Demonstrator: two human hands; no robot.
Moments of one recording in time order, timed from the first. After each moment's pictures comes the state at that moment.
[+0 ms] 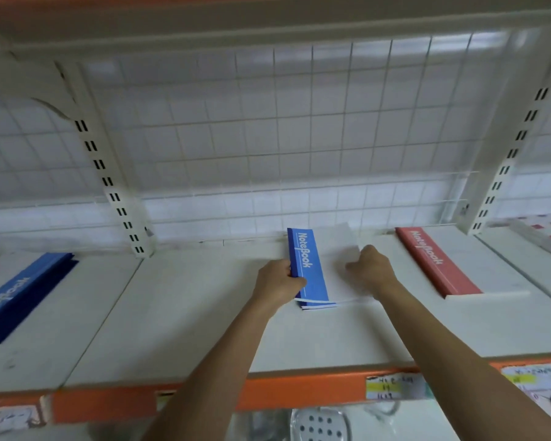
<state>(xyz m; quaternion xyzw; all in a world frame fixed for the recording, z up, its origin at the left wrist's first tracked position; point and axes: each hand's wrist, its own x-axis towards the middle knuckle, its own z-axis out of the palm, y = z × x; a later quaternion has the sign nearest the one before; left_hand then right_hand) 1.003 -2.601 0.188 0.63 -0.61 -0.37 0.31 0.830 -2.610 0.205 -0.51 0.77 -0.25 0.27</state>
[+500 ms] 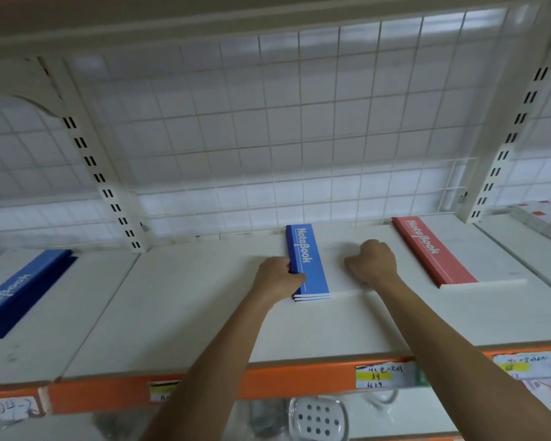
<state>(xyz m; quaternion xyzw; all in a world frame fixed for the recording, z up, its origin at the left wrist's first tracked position) 0.991 -2.597 0.189 0.64 -0.63 -0.36 0.24 0.814 -2.610 0.197 -0.53 0.79 -0.23 0.21</state>
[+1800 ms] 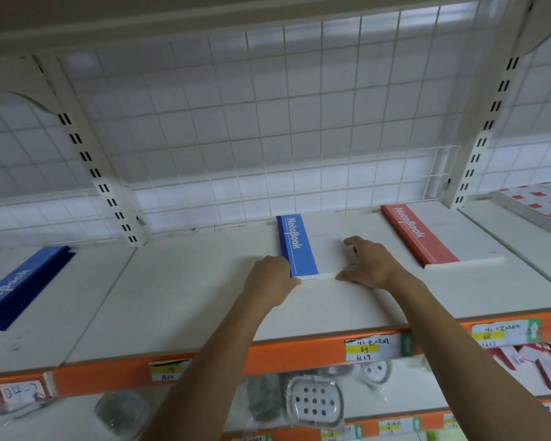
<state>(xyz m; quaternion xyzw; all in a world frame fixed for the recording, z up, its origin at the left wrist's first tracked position) 0.992 -2.570 0.187 0.63 -0.77 -0.10 0.05 0.795 -2.568 0.196 -0.66 0.69 -0.17 0.24</state>
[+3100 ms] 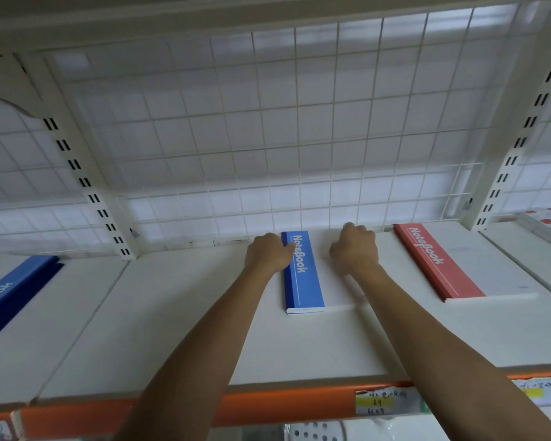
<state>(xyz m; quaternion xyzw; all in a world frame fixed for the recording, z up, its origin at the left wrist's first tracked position) 0.986 -2.671 0.201 0.71 -0.67 -0.16 0.14 0.833 -2.656 0.207 -0.58 0.77 -0.21 0.15</state>
